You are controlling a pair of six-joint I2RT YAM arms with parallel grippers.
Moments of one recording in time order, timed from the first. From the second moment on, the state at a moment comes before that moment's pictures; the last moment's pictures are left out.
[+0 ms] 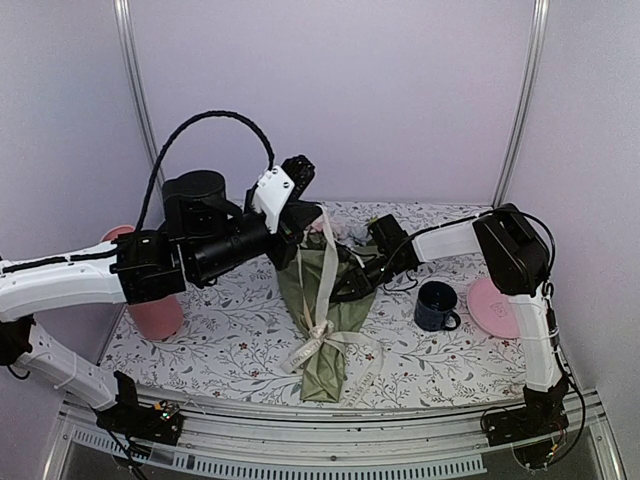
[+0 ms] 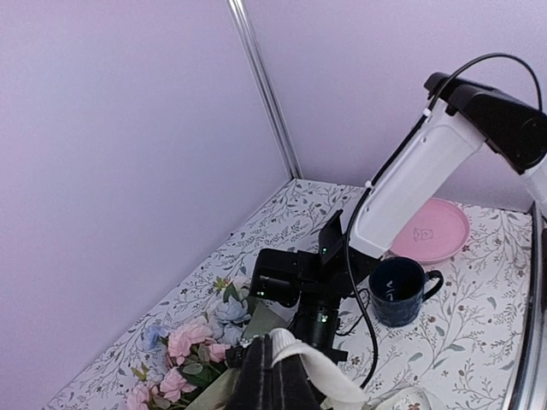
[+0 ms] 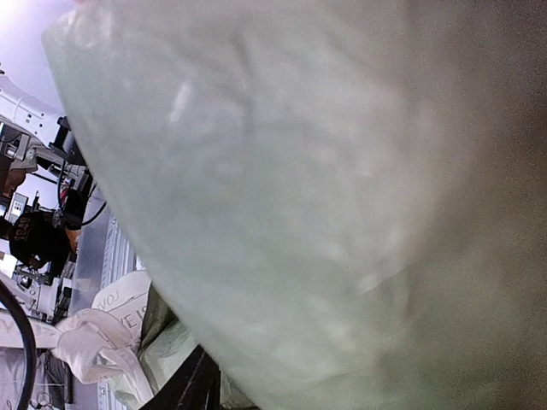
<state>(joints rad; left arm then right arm) -1.12 1.30 1.12 0.07 -0.27 0.25 0.61 2.29 1.53 -0.25 -1.00 -0.08</state>
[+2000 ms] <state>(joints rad) -0.88 1.39 1.20 -0.85 -0.19 -0.51 0.56 1.68 1.17 -0.75 -0.68 -0.57</state>
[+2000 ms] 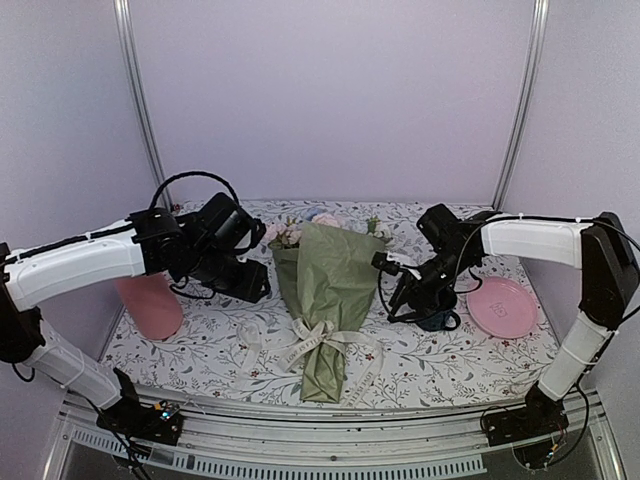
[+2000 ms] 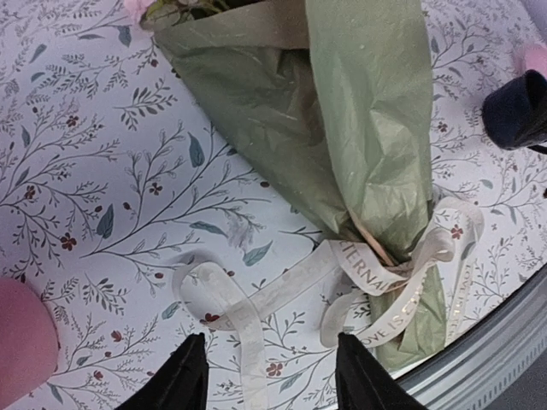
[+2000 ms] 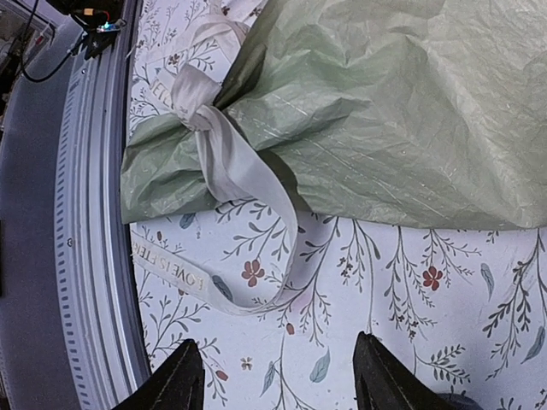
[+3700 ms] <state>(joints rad) -0.83 1.89 0.96 0.34 0.28 -0.61 0.67 2.07 1.30 -0.58 -0.74 -0.46</state>
